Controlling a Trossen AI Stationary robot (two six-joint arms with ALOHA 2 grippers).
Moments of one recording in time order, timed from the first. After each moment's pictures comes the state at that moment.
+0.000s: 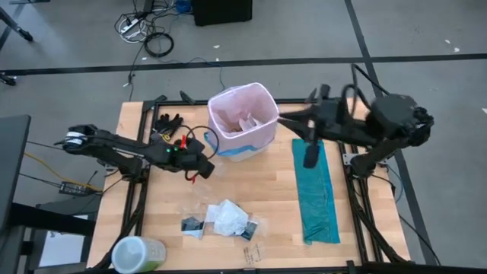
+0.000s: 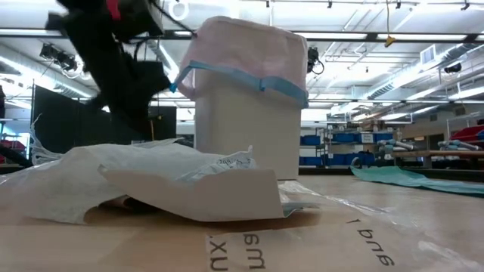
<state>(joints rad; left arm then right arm) -0.08 1.32 0.69 -0.51 -0.52 -0.88 0.44 1.41 2.00 -0.48 0.78 -0.14</state>
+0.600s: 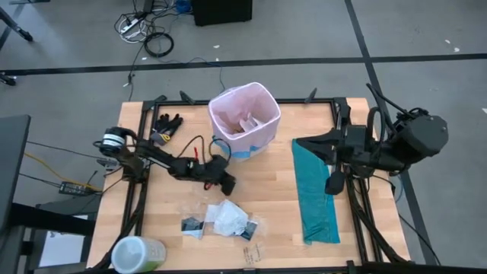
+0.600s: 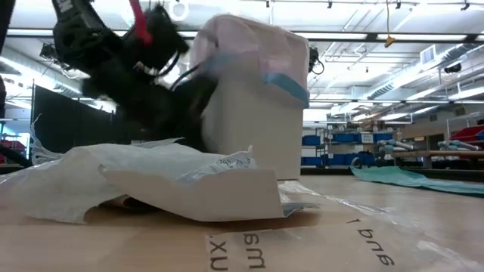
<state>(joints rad) -0.11 1.74 0.64 0.57 -0.11 -0.84 0.69 1.41 2.00 -0.42 0.98 -0.19</state>
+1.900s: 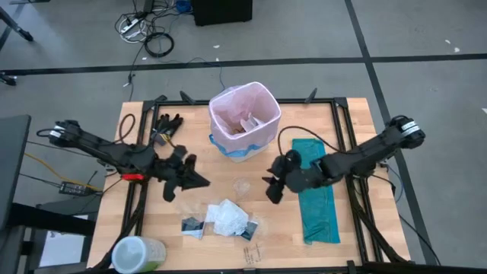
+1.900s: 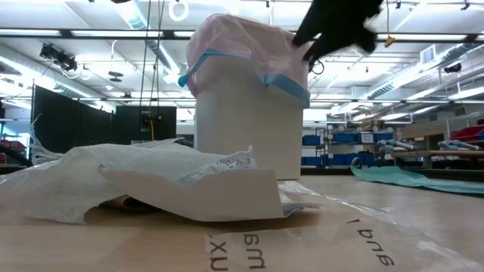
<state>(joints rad) -0.36 0.87 0.72 0.11 -0.11 -0.76 0.37 1.44 1.03 -0.22 0.55 0.73</state>
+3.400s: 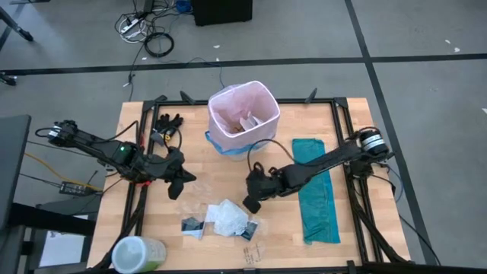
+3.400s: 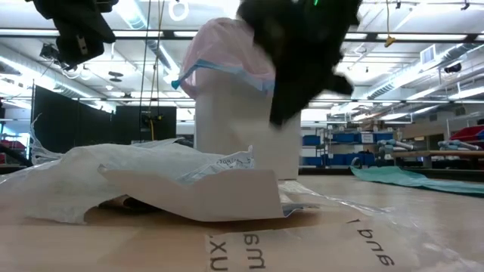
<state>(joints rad) -0.36 0.81 0.72 -0.58 -0.24 -0.79 0.33 1.81 1.35 -0.48 0.30 0.94</state>
